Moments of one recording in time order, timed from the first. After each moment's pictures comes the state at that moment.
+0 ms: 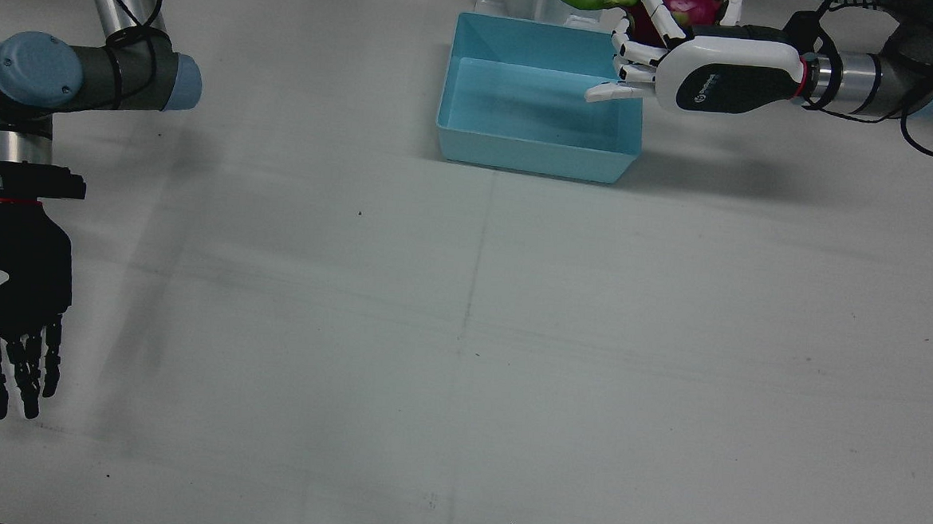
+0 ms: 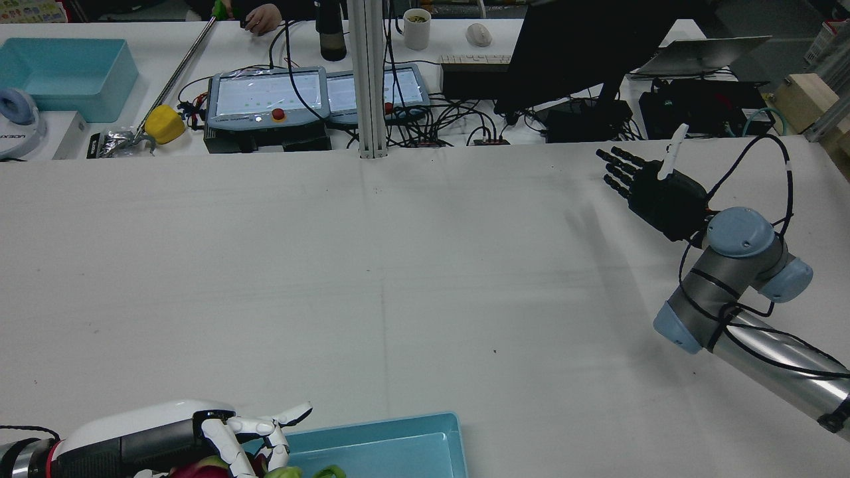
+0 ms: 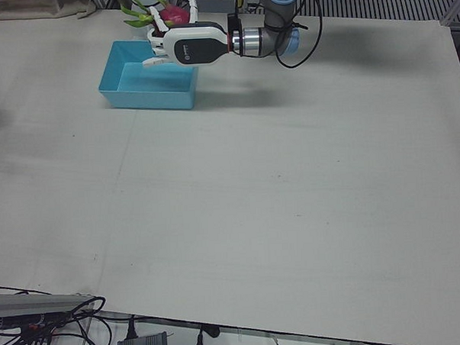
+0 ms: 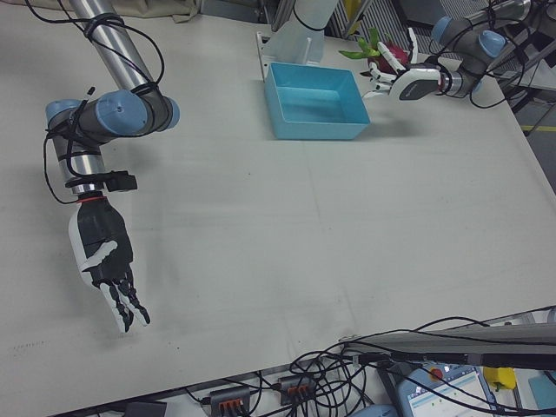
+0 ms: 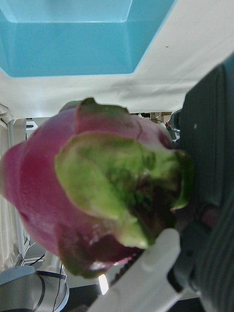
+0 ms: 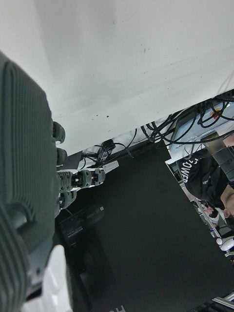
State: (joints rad) left arm -0.42 -1.45 -2.21 -0.30 1.69 0.58; right arm 0.98 -1.20 1.30 -3.33 -1.37 0.51
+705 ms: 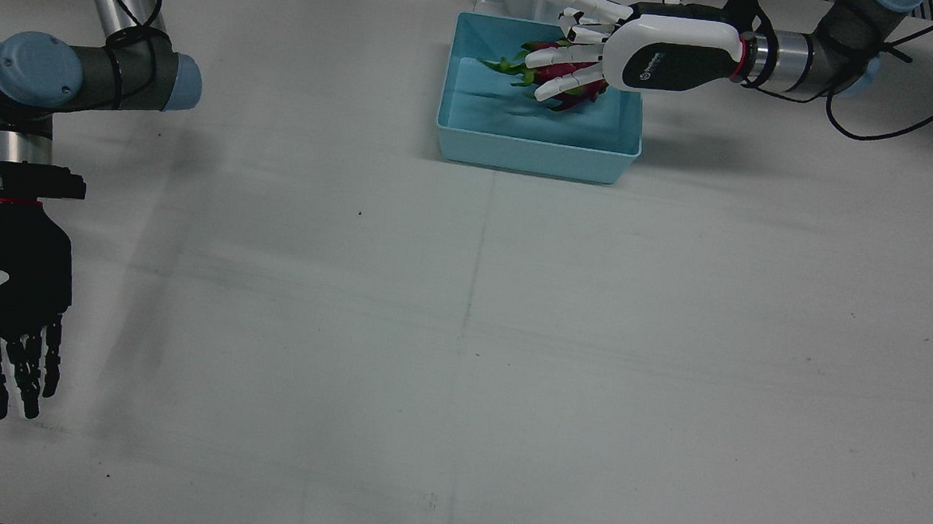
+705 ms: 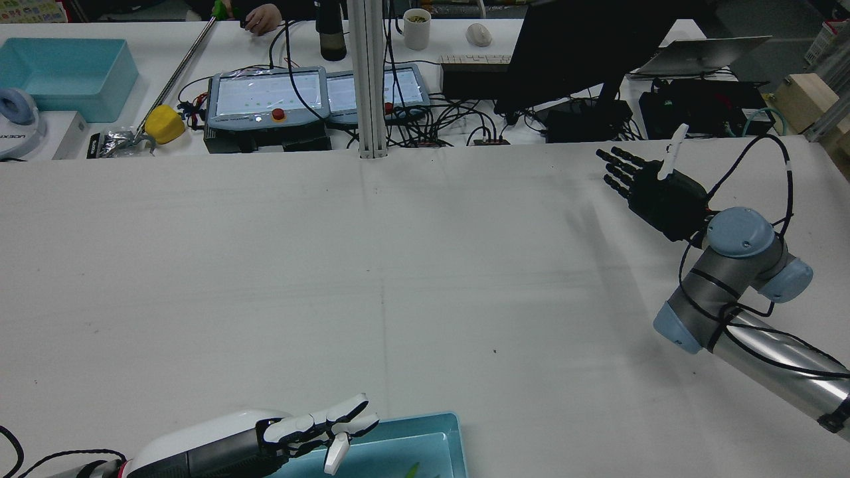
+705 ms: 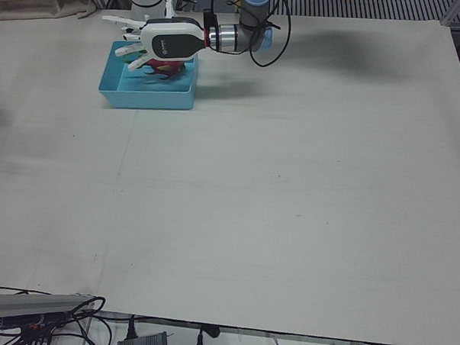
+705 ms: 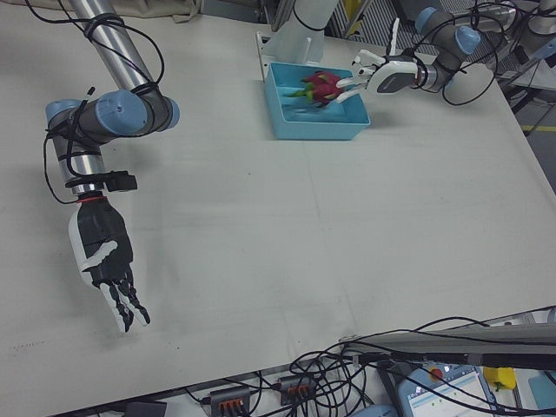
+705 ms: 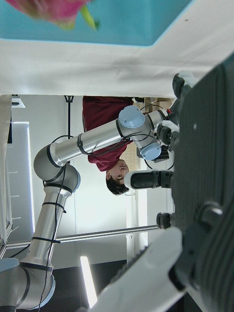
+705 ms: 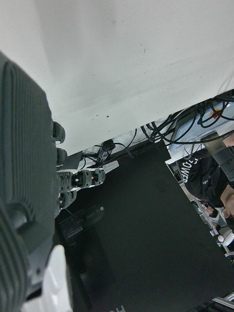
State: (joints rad) left arm -0.28 -1.58 -2.19 -0.25 1.52 0.63; right arm 0.98 -1.20 1.30 -3.33 -1.37 0.51
